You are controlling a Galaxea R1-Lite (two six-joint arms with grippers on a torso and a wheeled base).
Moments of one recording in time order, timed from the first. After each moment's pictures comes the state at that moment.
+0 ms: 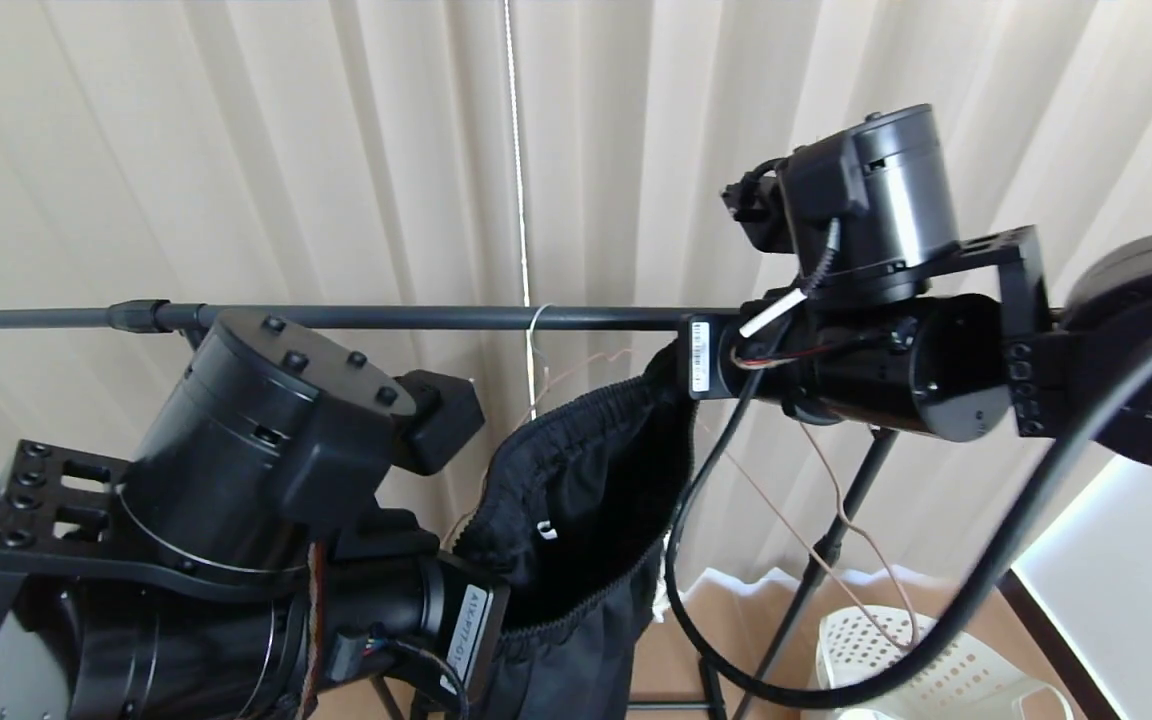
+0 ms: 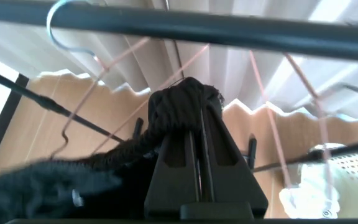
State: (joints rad) left arm -0.90 1.49 -0.99 0.27 0.21 -0.32; right arm 0.77 1.78 -1.42 0.16 -0.45 0.41
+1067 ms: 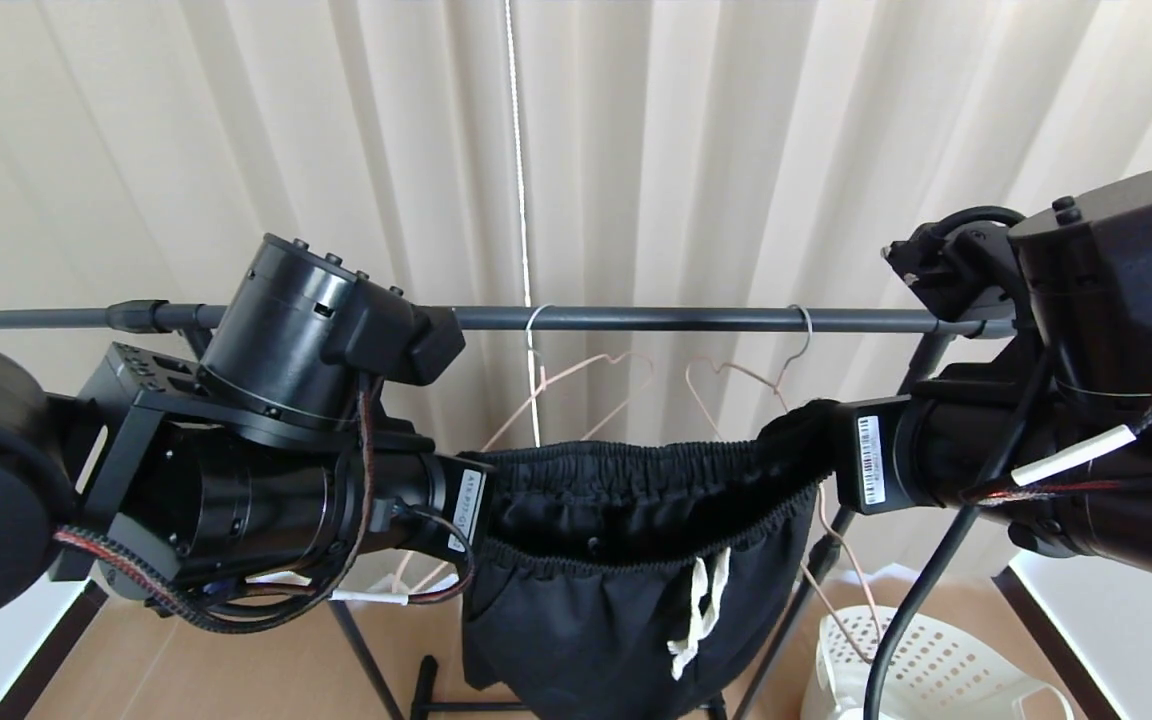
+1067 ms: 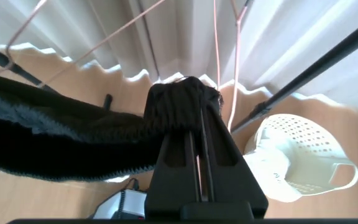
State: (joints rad) left arm -0.74 1.58 -1.09 0.23 0.21 -0.25; right arm 0.85 1.50 -1.14 0.27 -0.58 0.41
